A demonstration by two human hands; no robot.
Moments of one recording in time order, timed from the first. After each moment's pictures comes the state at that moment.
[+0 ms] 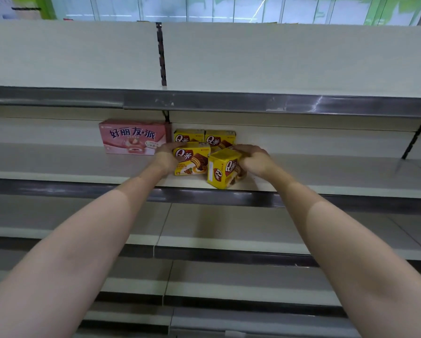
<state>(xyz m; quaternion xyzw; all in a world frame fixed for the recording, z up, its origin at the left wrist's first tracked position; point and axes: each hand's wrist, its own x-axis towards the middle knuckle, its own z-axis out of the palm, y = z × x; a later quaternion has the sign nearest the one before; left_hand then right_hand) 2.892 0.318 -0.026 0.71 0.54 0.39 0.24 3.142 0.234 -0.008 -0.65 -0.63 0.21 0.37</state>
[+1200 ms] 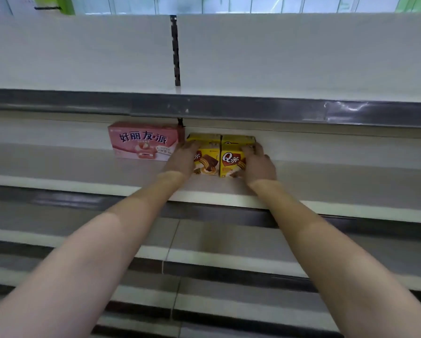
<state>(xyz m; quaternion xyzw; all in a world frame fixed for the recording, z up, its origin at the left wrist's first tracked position) 2.895 0.375 -0.039 0.81 0.50 0.29 -0.05 3.114 0.323 -0.044 -0.72 -0.65 -0.05 0.22</state>
